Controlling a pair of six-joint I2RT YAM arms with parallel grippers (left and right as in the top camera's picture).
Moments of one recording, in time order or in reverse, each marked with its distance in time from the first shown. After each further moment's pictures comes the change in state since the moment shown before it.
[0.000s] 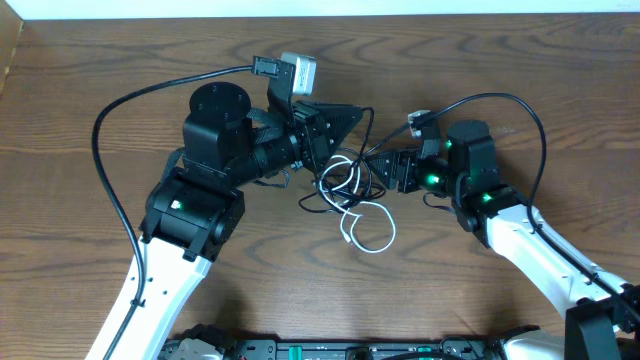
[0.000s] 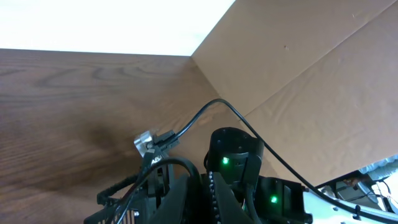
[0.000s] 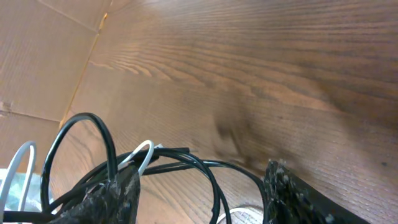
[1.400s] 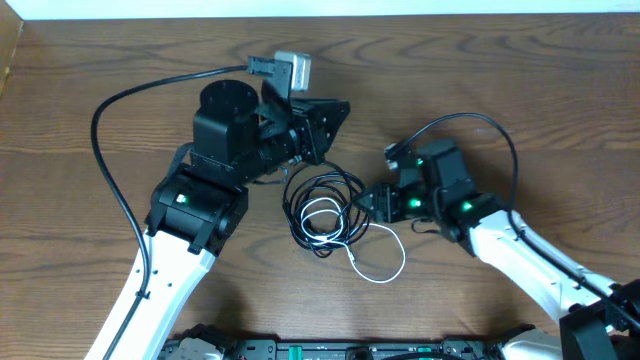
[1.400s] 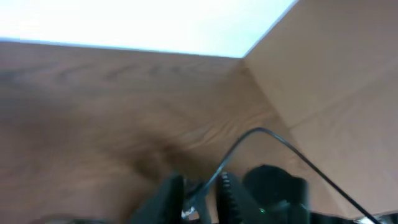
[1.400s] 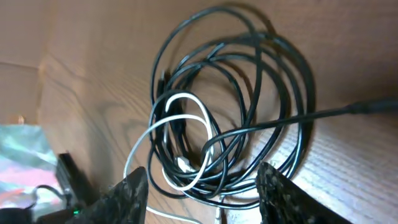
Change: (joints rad) left arm 0.000 0.024 0.000 -0.097 -0.206 0.061; right arm 0.153 0.002 -0.004 -0.254 0.050 -0.004
